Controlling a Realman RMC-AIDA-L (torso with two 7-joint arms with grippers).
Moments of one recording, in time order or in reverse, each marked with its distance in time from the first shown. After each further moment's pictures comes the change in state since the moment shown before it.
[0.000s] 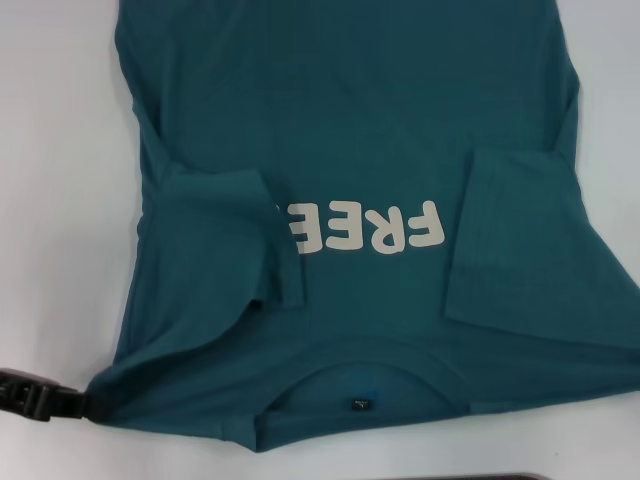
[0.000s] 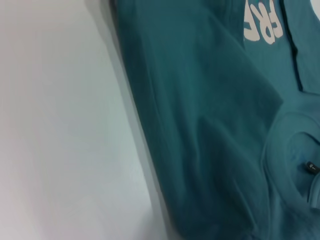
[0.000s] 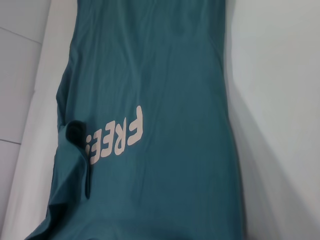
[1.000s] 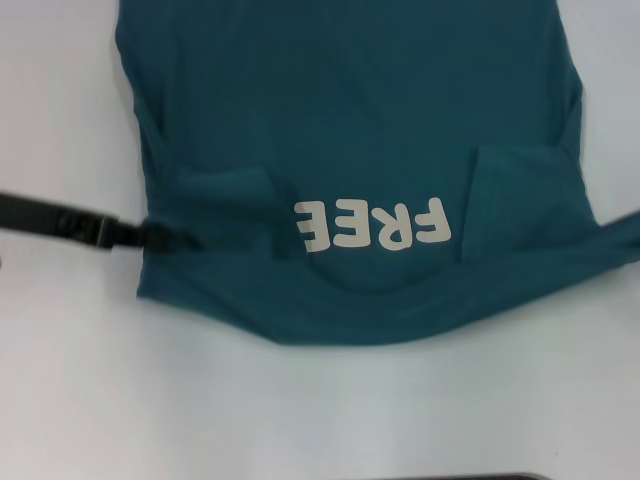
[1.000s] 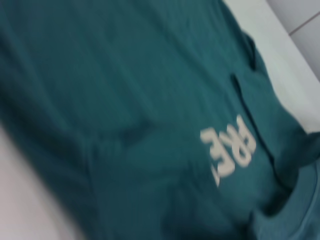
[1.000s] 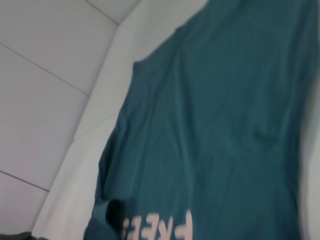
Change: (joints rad) left arm -0.245 0.025 -0.075 0.089 -0.081 -0.130 0.005; right arm 0.148 -0.023 0.028 -0.009 0.141 0.022 -0.002
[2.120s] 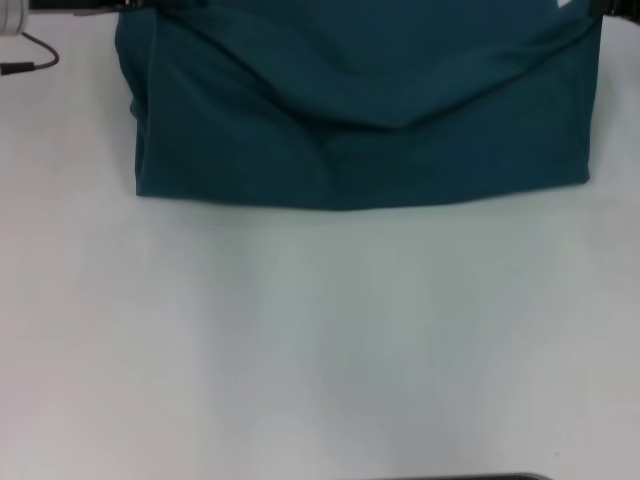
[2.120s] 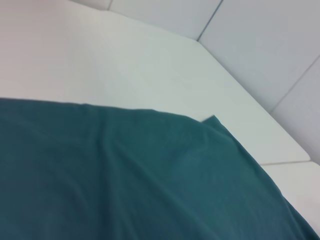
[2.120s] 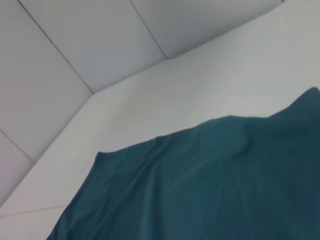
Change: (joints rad) left arm -0.205 0.036 -0.004 0.170 -0.217 -0.548 -0.061; right arm 0.337 0.073 -0.082 0.021 0.114 0.526 -0.046
